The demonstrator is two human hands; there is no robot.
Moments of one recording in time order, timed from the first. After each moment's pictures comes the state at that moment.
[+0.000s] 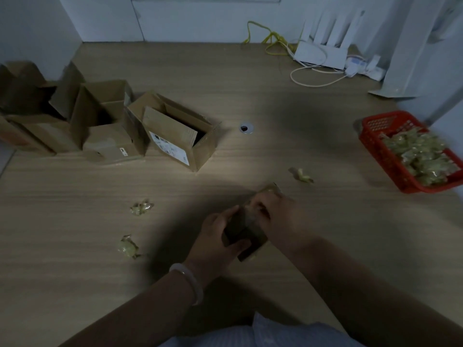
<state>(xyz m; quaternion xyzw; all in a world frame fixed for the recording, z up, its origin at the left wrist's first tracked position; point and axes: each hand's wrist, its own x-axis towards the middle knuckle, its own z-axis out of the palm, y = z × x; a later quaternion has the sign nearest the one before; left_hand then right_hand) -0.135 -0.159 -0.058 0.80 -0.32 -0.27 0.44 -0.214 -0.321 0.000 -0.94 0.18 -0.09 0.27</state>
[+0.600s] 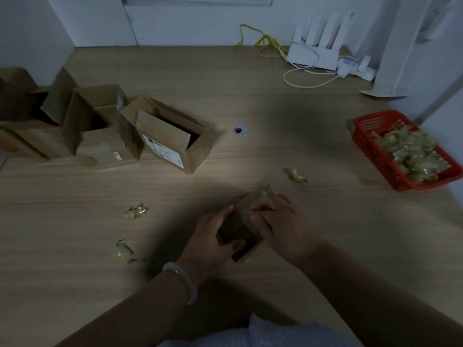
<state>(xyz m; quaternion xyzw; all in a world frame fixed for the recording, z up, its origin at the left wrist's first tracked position) -0.128 -0.161 -0.057 0.80 -0.33 -0.28 0.42 -0.237 -0.332 -0.006 -0.97 0.09 -0.13 0.21</state>
